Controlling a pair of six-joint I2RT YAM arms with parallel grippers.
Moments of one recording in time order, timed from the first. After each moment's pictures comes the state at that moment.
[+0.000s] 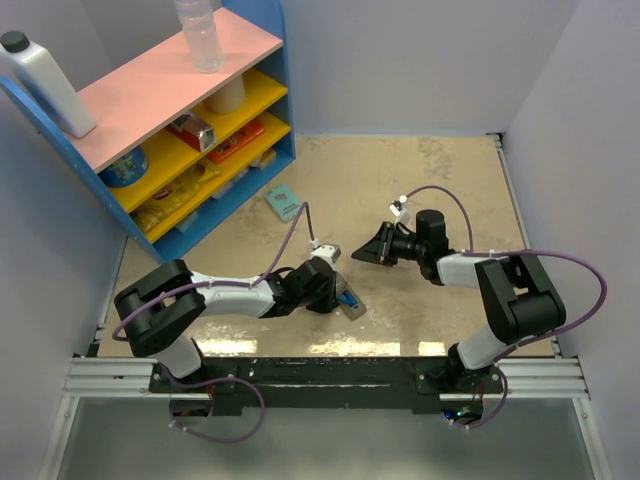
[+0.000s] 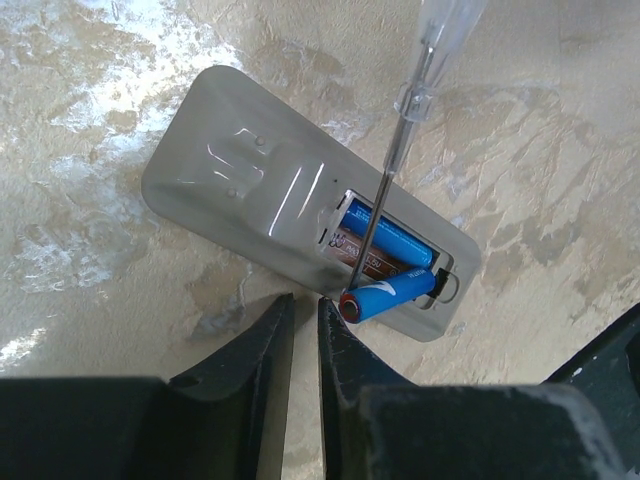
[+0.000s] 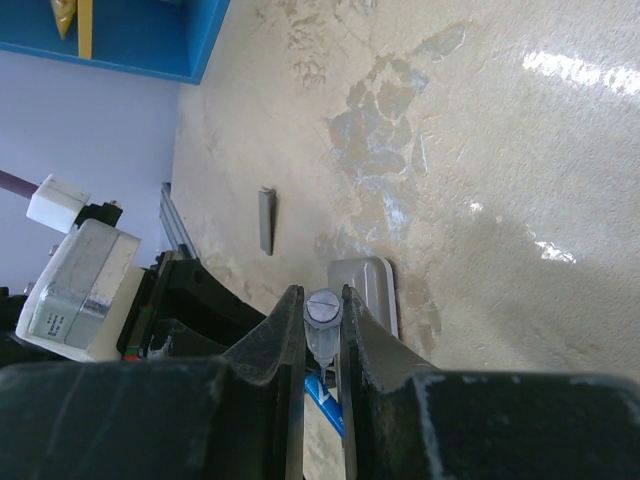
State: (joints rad) left arm -1.02 1.61 0.72 0.08 -0.09 -0.72; right arm 0.27 1.58 0.55 0.51 -0.79 0.74
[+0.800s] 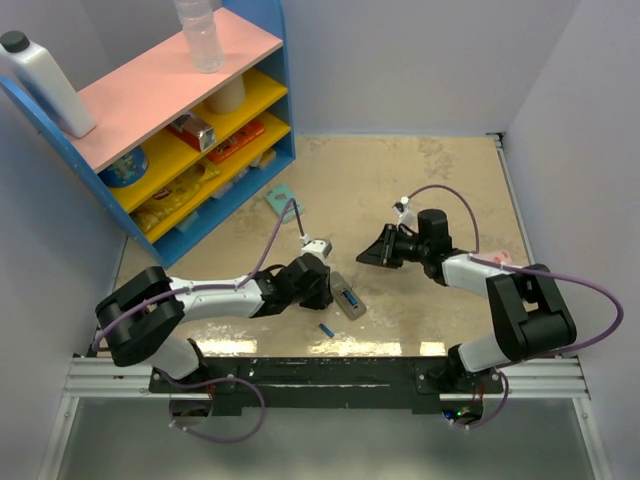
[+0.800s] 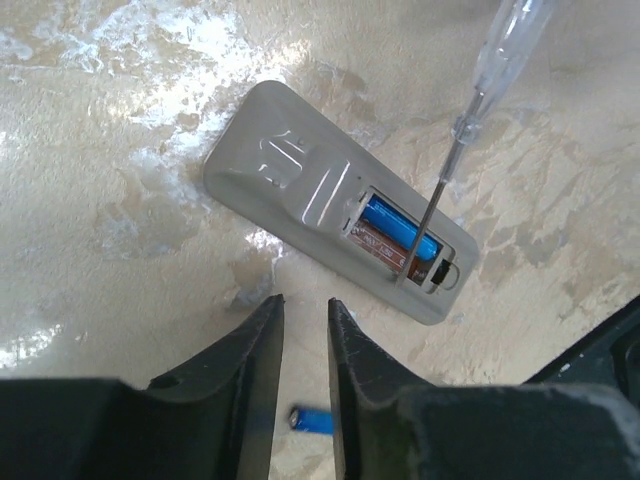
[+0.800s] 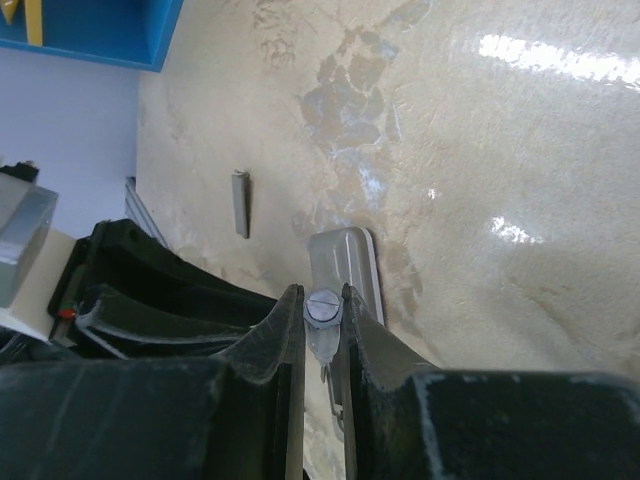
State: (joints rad) left arm -1.00 1.52 0.71 0.00 -0.12 -0.73; right arm 0.27 1.48 0.56 0.31 -0.73 0.65
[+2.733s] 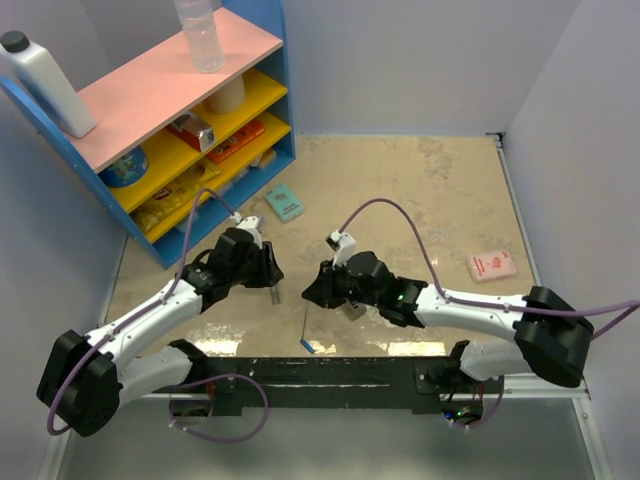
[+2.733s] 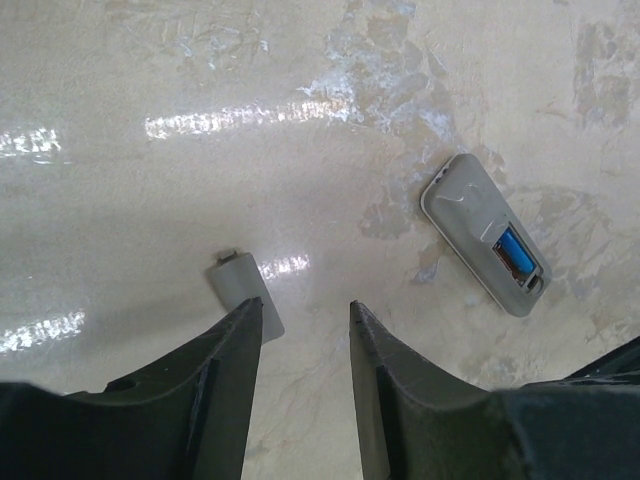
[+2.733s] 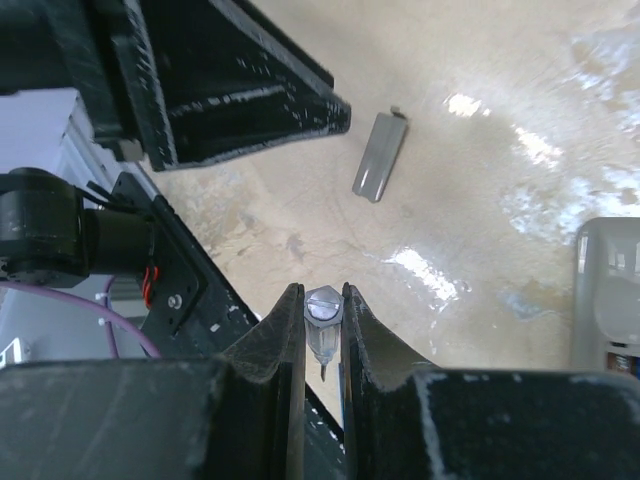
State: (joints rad) left arm -0.56 1.06 0.60 -0.30 0.03 -0.56; right arm 1.03 1.32 0.63 0.24 -0.04 0.69
